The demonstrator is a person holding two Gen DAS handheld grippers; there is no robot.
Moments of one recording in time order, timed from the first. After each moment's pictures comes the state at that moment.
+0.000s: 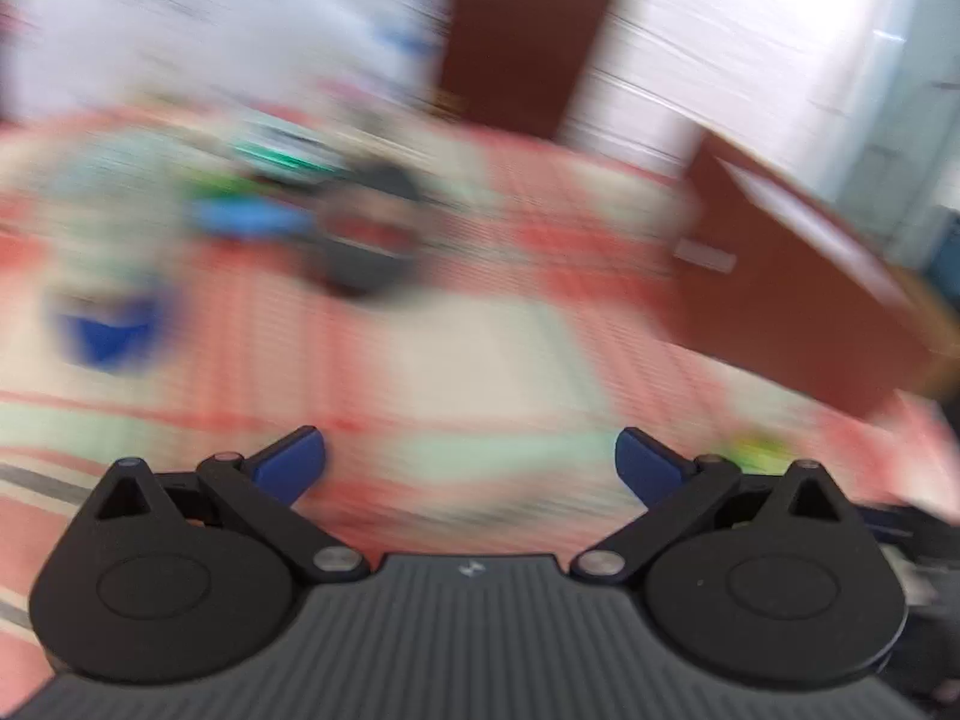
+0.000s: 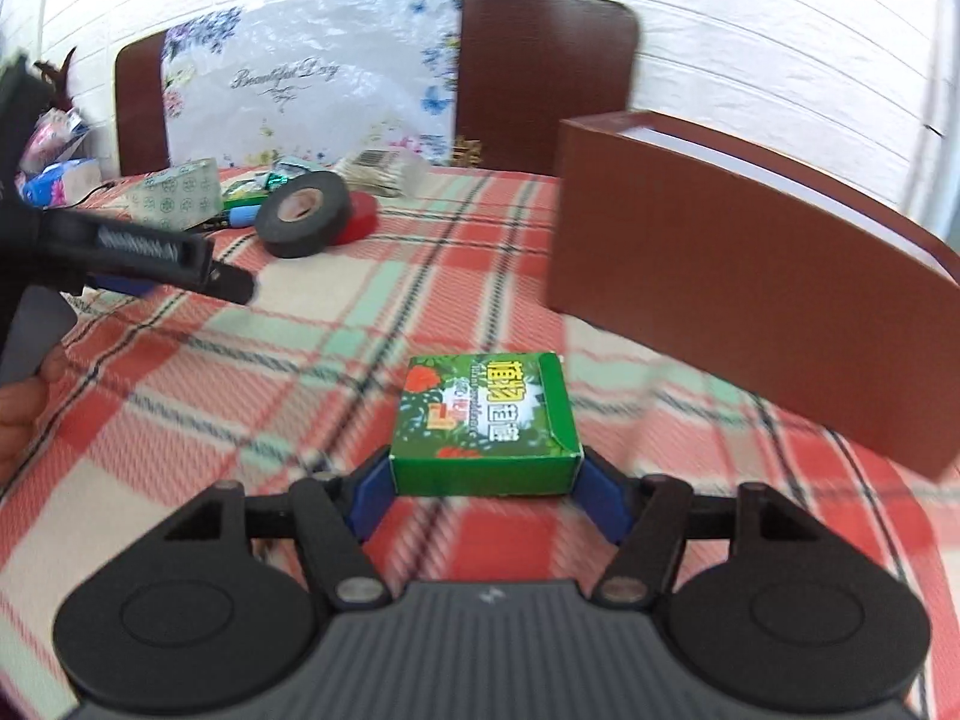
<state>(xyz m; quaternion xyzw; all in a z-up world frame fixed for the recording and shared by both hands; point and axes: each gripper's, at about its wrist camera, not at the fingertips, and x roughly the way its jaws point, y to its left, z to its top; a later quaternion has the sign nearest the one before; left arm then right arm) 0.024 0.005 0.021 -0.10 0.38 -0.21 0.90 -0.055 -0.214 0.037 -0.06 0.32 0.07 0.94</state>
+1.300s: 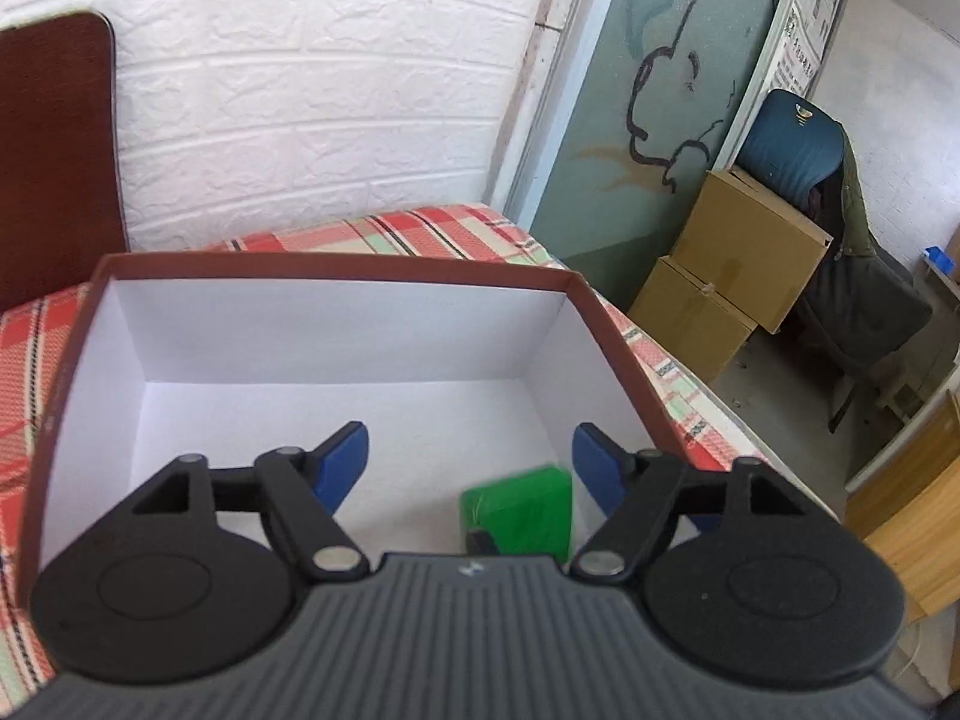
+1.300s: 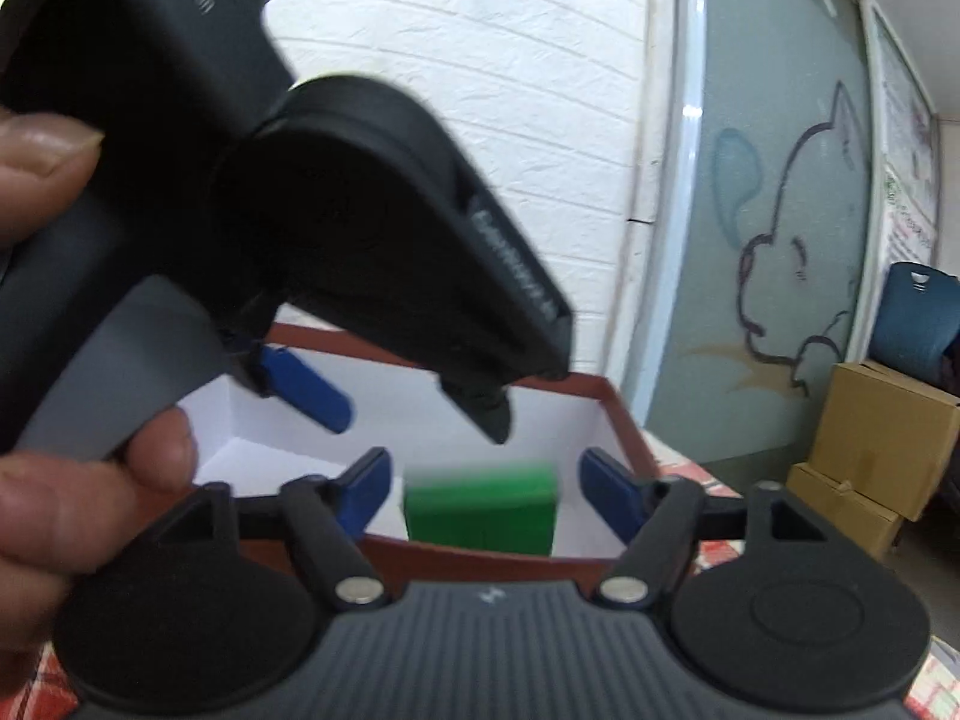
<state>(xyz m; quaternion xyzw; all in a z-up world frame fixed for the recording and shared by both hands) 0.099 -0.262 0.108 0.01 0.34 -0.34 0.88 0.001 -0.348 0.096 -0.04 0.14 -0.18 0.97</state>
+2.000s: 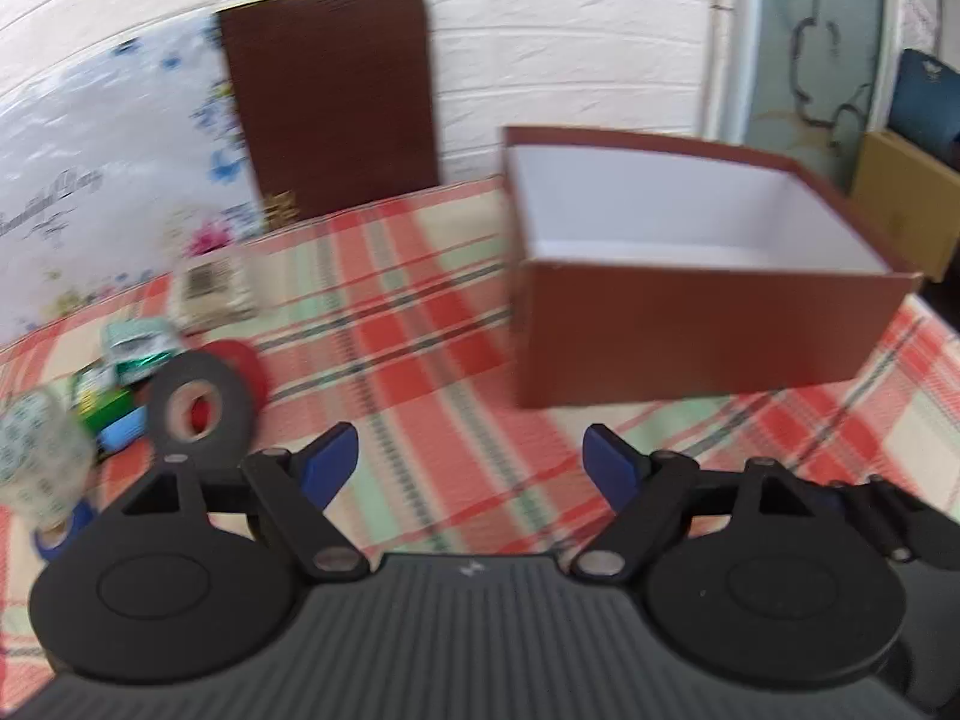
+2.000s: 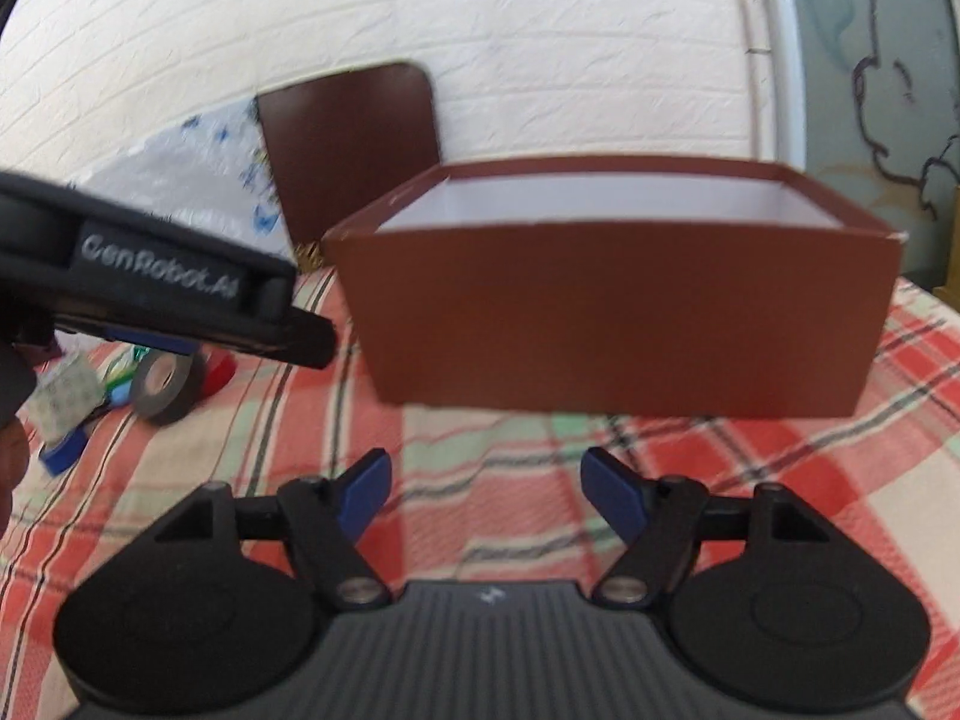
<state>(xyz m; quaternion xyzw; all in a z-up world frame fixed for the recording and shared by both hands) 0.035 -0.095 0.074 0.09 0.33 -0.16 0.93 -0.034 -0.270 0.040 0.08 0.27 -0.04 0.96</state>
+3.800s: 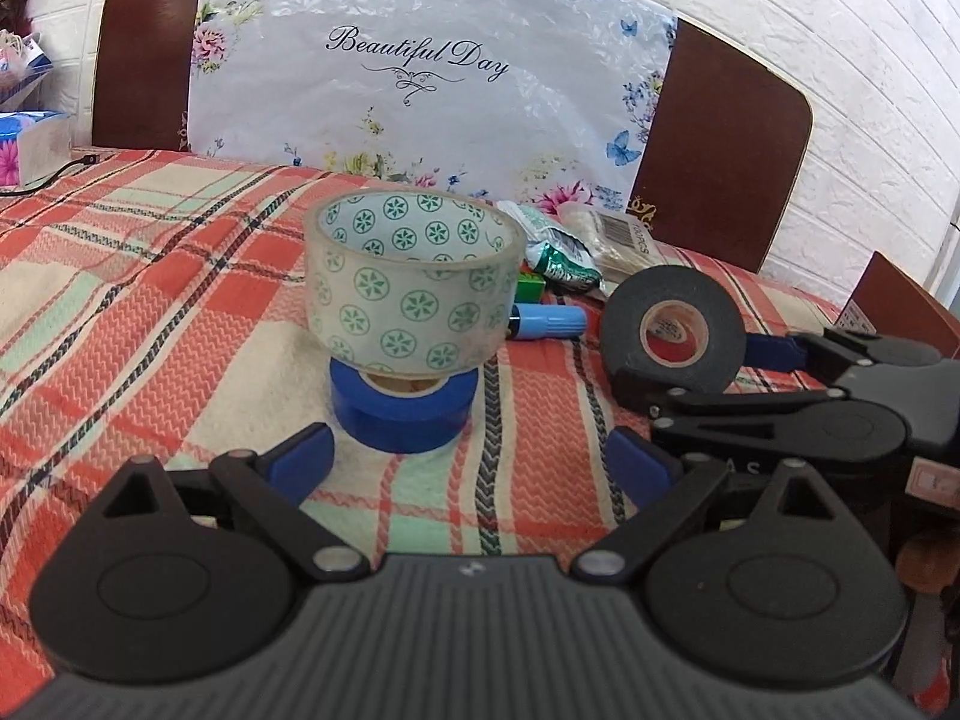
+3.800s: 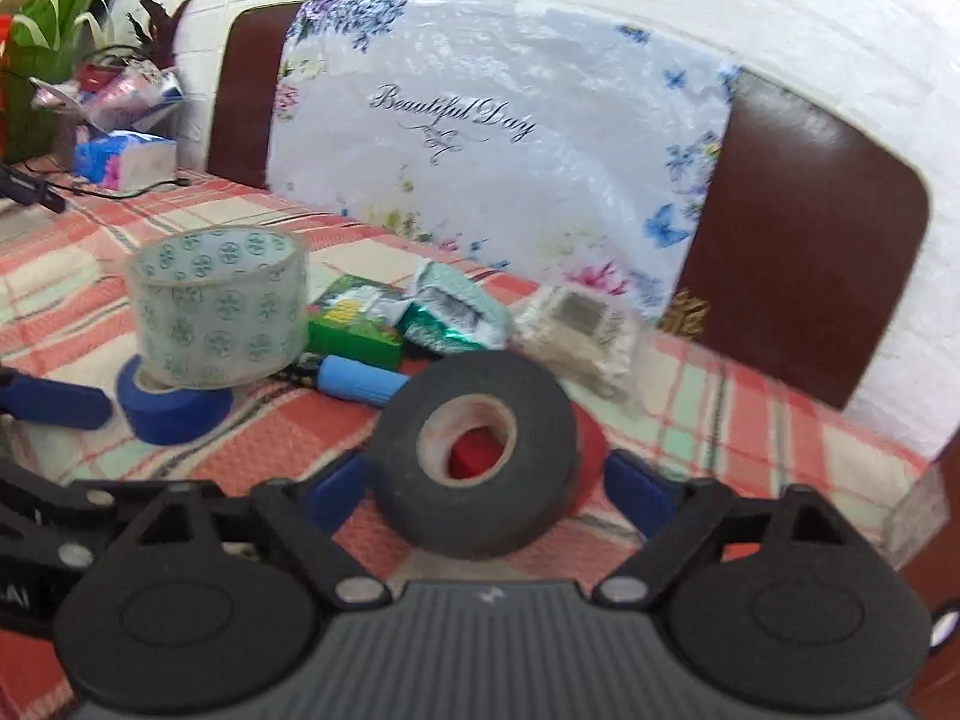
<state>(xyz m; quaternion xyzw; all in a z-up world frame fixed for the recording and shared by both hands) 0.042 0.113 -0.005 -0.11 0.26 -0.01 0.96 0.105 -0.060 0.029 -0.16 0.25 0.20 0.93</state>
